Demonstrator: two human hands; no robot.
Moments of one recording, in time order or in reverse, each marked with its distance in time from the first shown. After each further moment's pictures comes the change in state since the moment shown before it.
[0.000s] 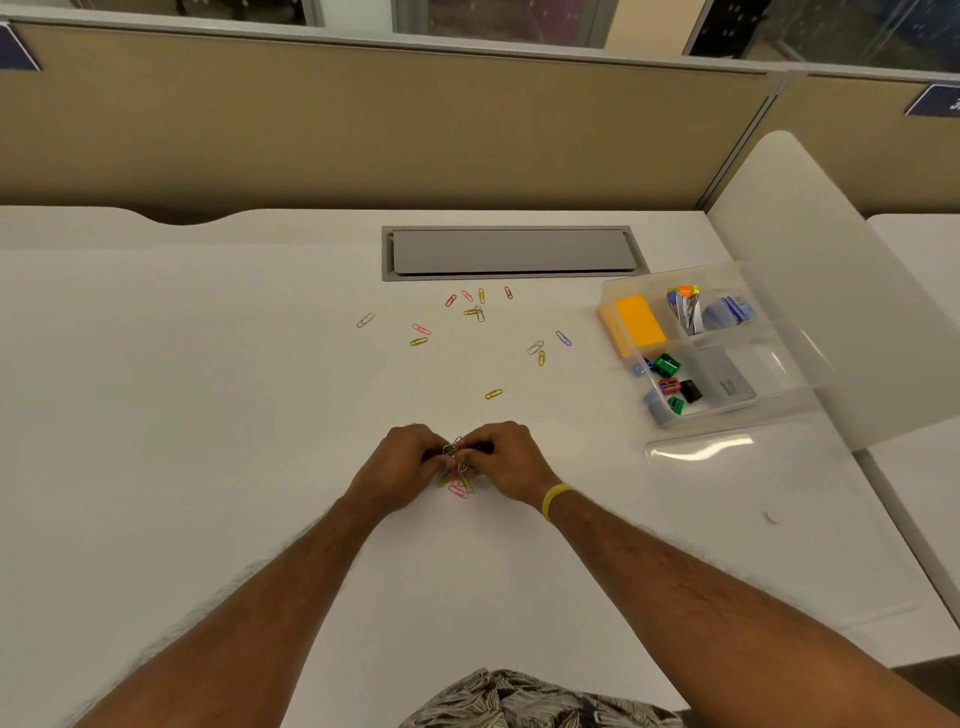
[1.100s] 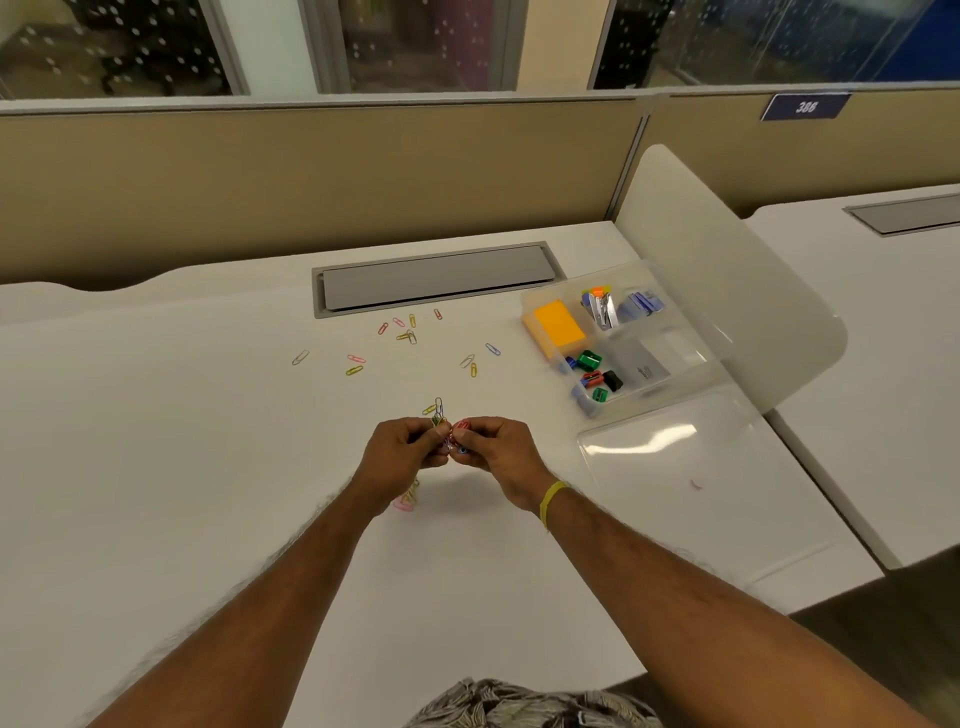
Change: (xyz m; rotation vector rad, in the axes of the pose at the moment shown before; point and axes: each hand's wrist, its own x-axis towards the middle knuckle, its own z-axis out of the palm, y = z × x) left_hand 0.019 0.075 0.021 -0.725 0.004 -0.138; right_hand -0.042 0.003 -0.054 0.831 0.190 0.133
